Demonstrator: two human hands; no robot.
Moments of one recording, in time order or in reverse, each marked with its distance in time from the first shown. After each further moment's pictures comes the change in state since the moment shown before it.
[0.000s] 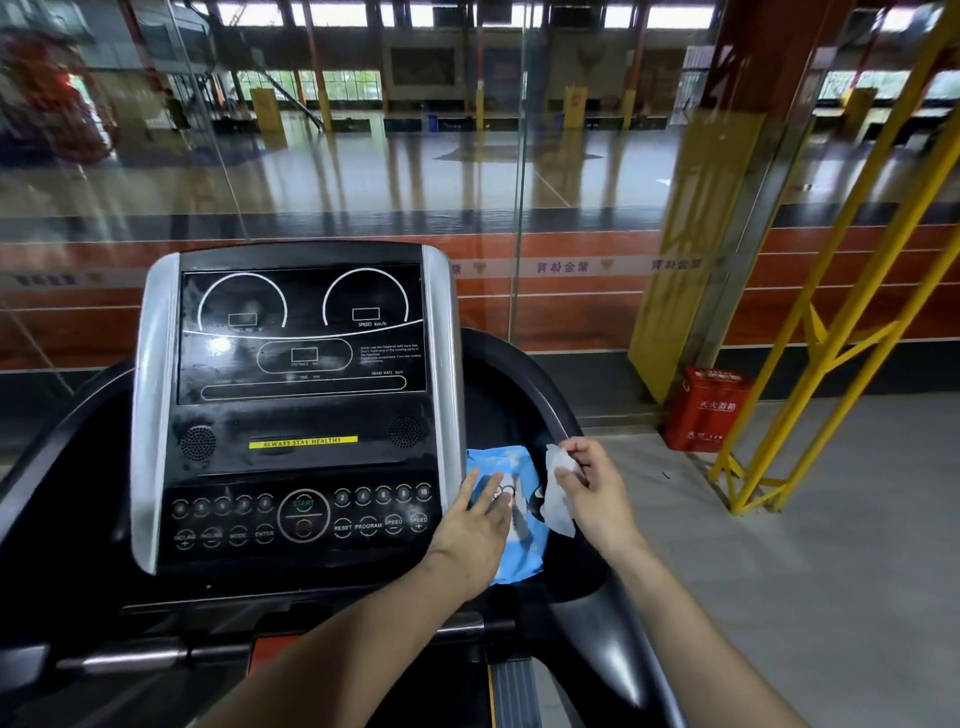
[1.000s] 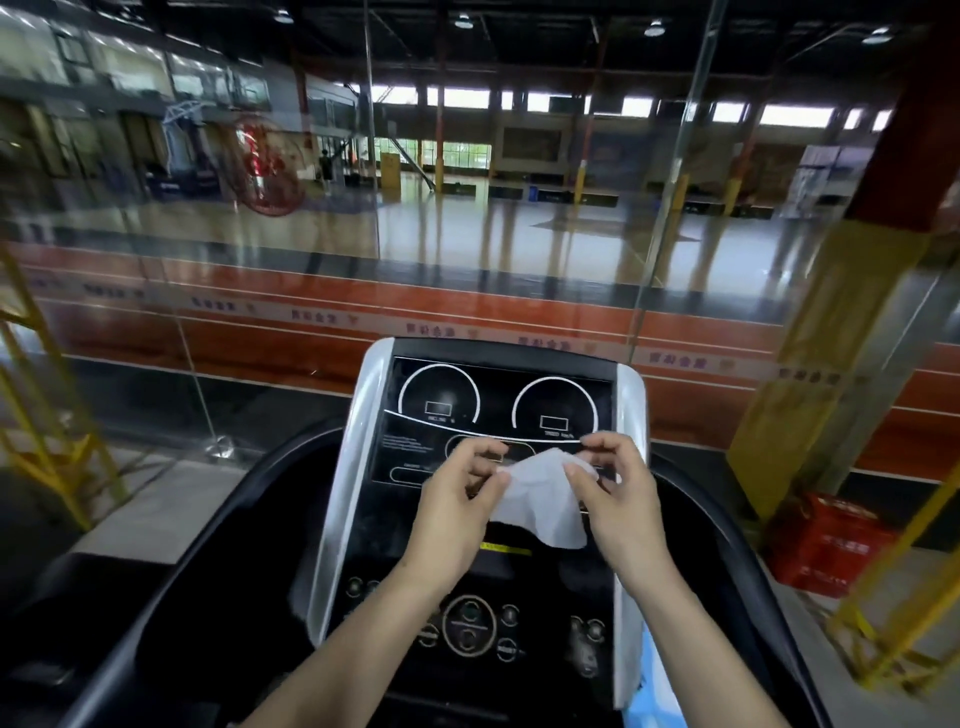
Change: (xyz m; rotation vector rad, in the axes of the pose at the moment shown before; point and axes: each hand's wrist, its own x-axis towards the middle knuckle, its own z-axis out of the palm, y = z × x) left_hand -0.142 -0.251 -0.005 -1.822 0.953 -0.591; right_hand 0.020 -0.200 0.191 0.196 -0.138 -0.316
